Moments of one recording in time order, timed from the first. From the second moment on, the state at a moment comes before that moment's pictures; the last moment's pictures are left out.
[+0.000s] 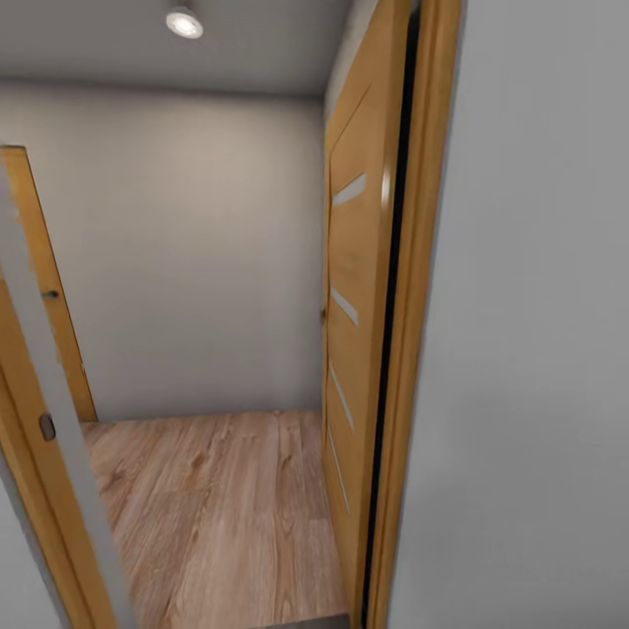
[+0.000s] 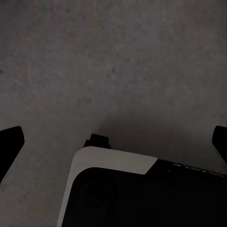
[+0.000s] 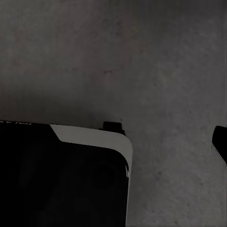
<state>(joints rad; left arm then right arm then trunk) -0.18 0.02 -0.13 -0.01 0.38 -0.13 0.01 -0.13 -0.01 0.60 0.03 -0.51 -0.19 0.00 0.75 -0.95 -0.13</state>
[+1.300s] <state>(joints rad) -0.18 0.02 -0.13 -0.01 0.38 -0.13 0.01 -0.13 0.01 0.60 0.03 -0.50 -0.19 0.00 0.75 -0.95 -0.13</state>
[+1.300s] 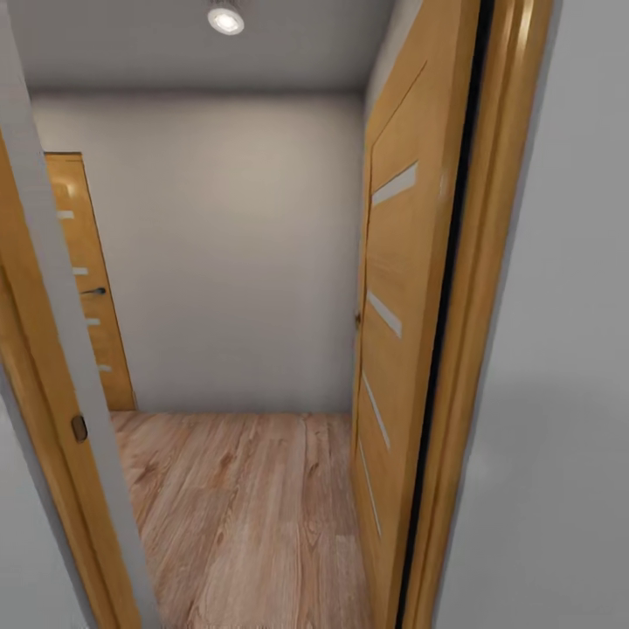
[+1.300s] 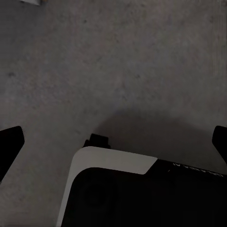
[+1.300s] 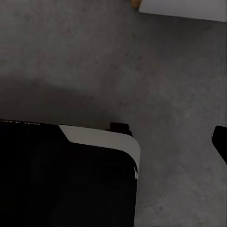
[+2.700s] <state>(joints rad) -0.18 0.02 -0.13 -0.01 0.38 -0.12 0.01 -0.13 0.00 0.60 0.03 -0.50 -0.19 0.00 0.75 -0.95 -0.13</state>
